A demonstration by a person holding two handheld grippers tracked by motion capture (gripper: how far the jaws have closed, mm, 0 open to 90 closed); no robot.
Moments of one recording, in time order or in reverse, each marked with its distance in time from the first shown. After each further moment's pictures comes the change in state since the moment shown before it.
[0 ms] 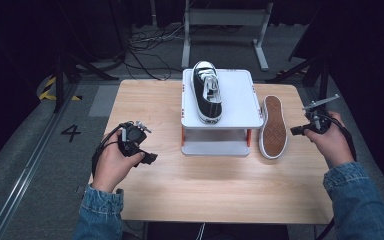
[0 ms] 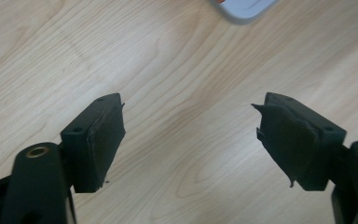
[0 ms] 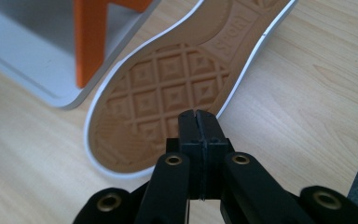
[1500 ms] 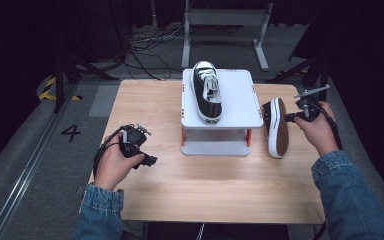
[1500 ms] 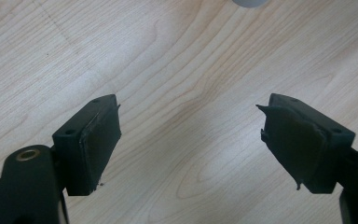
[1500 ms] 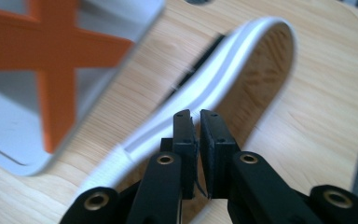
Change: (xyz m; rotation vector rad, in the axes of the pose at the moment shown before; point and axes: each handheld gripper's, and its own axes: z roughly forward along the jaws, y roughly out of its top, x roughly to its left) left arm 0.003 -0.001 0.015 0.036 -0.055 -0.005; right arm 0.000 0.037 0.021 -0.078 -0.076 0.015
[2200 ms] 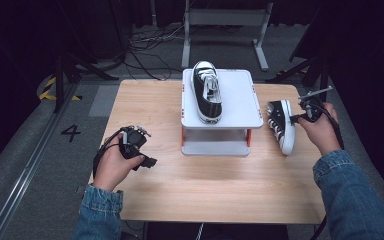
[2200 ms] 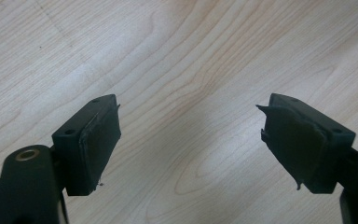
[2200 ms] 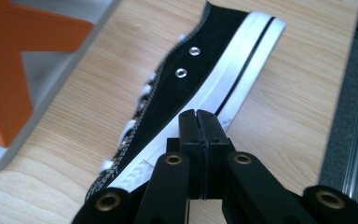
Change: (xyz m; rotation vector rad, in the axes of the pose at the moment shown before) left arm 0.000 -0.003 0.003 0.021 -0.005 0.007; right arm -0.023 -0.014 0.003 0.039 -0.068 0.058
